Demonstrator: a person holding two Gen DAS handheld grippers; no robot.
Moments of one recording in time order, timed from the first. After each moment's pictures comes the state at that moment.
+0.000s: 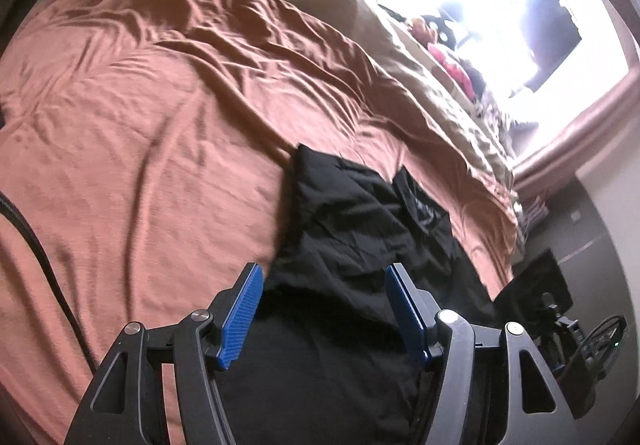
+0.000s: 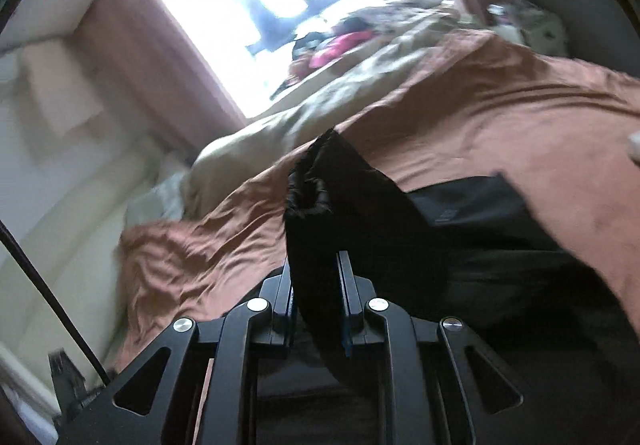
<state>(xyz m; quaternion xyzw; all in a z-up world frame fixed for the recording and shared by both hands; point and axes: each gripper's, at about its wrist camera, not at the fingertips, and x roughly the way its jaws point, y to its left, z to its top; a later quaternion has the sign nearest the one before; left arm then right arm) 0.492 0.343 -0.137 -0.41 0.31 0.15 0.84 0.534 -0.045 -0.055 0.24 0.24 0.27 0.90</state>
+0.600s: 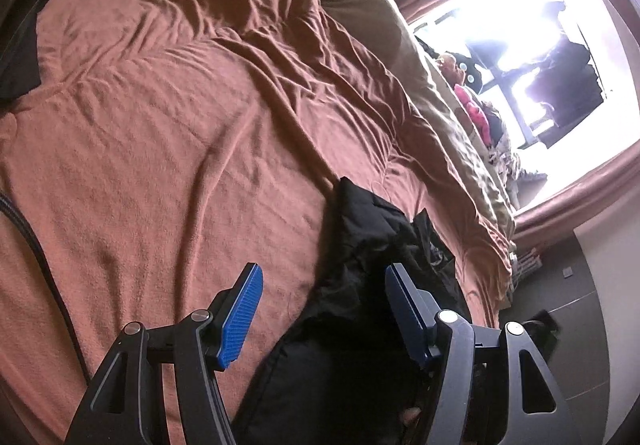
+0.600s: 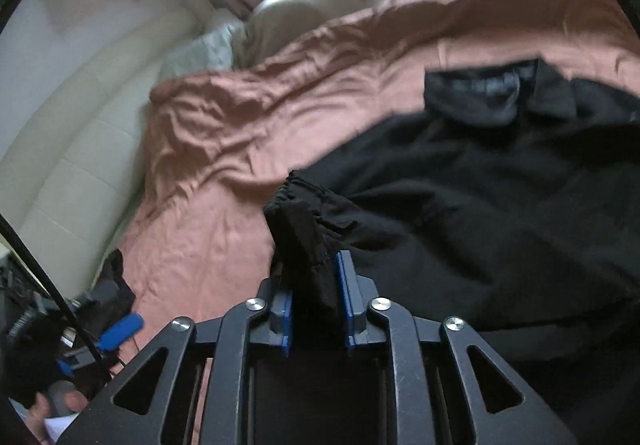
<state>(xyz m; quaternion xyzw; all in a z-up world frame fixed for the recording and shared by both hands) 0.461 0.389 -0.150 -0.47 0.28 0.18 0.82 0.630 0.119 -0.092 0.12 0.40 0.39 0.82</state>
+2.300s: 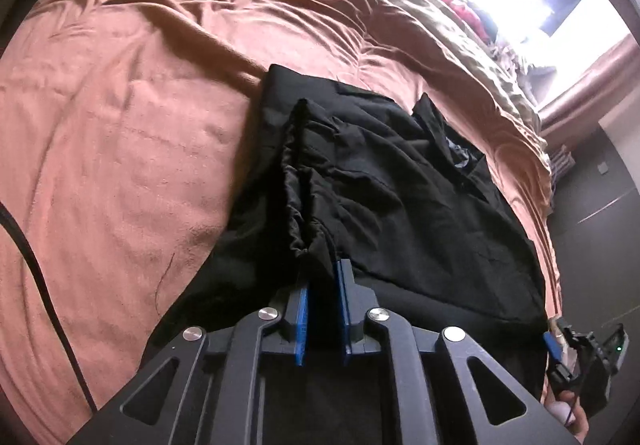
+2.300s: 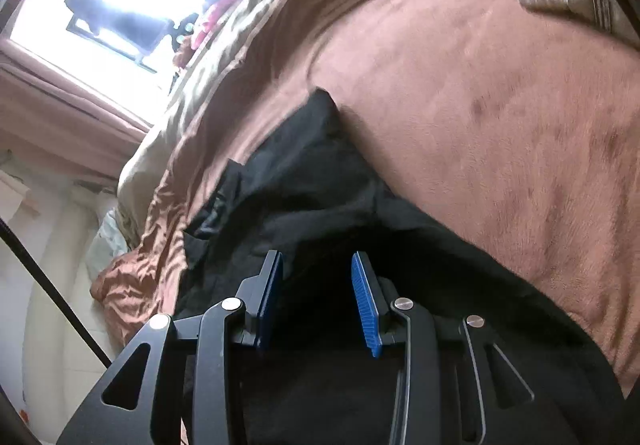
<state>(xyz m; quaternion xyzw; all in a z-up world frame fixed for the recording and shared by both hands) 0.568 0.307 -0.206 -0.35 0.40 0.14 0.83 0.652 -0.179 -0.128 0.38 0.37 0.16 0.83</state>
